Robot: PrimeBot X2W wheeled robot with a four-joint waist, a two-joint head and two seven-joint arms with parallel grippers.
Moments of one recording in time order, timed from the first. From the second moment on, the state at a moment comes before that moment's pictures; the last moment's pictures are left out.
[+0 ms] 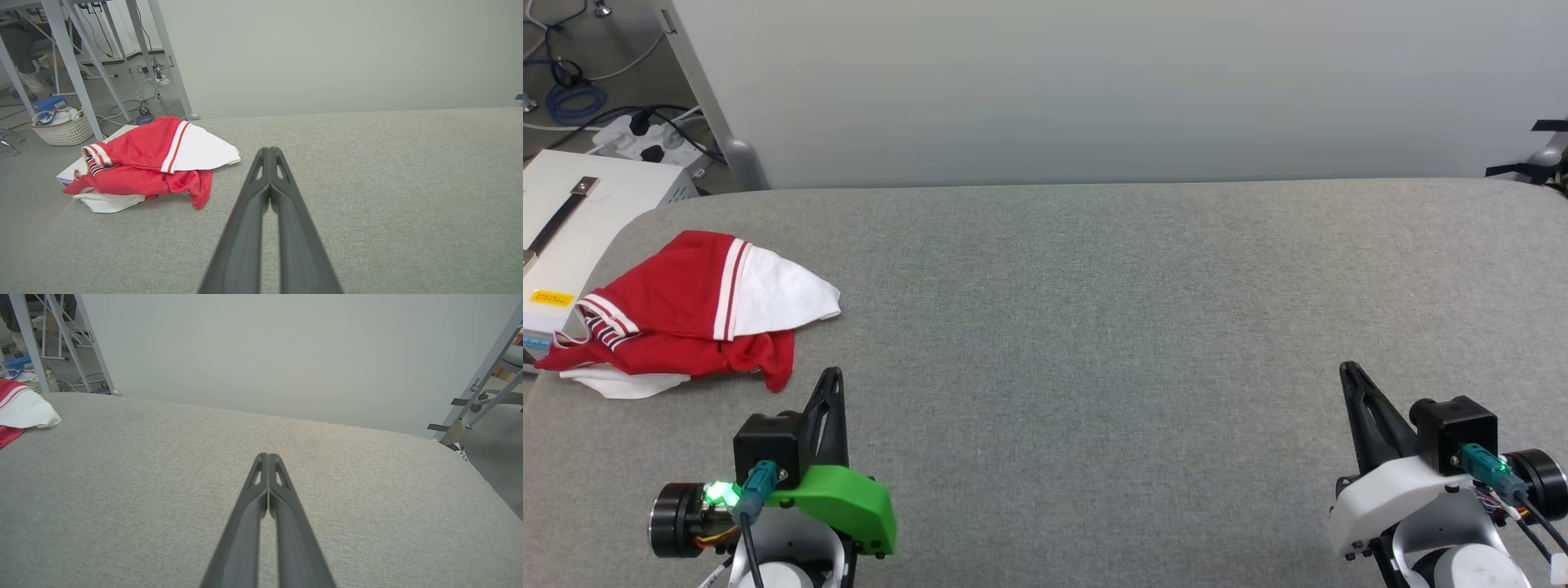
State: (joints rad) left arm 0.00 0.05 0.00 0.00 -0.01 0.00 0.00; right arm -0.01 -0.05 0.00 0.00 0.01 0.13 0.00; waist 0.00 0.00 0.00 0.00
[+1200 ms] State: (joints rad) left arm 0.00 0.05 0.00 0.00 -0.01 0.00 0.00; right arm -0.01 -0.05 0.00 0.00 0.01 0.13 0.00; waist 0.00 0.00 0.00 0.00
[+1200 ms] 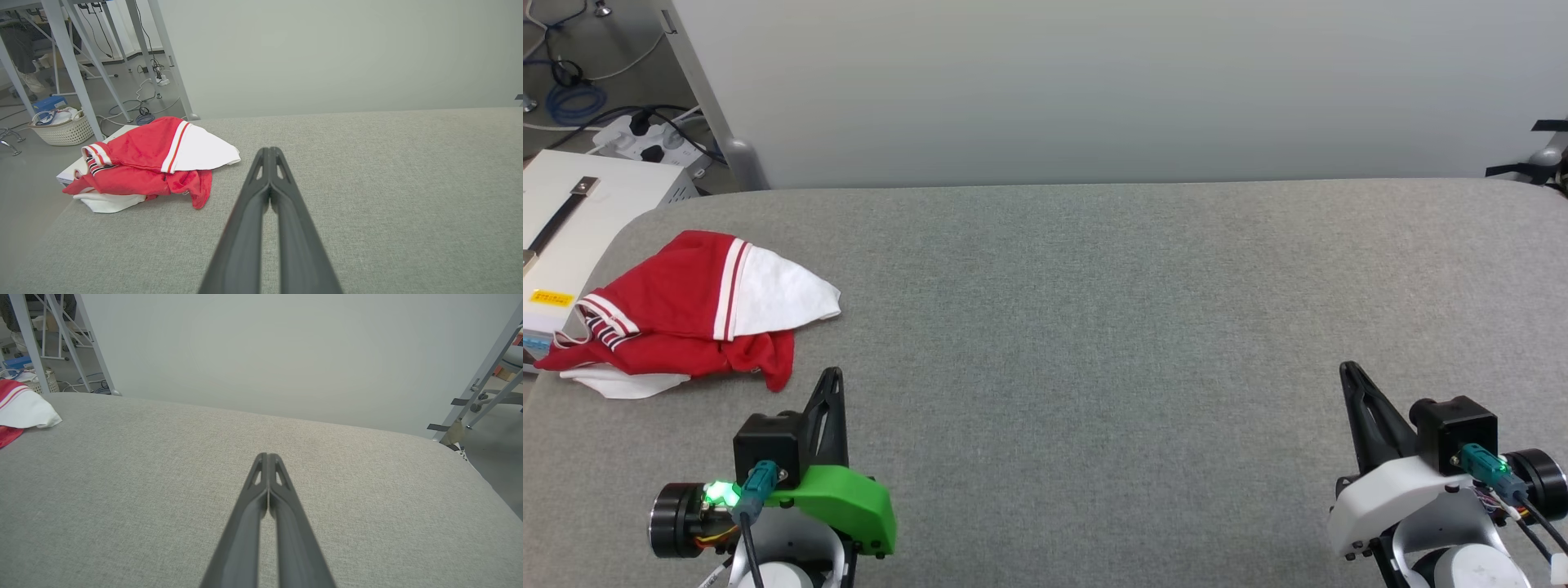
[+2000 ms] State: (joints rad) left arm 0.00 0.05 0.00 0.01 -0.02 0.00 -0.01; right arm -0.01 -0.05 0.00 0.01 0.02 0.13 -0.01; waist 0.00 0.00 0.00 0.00
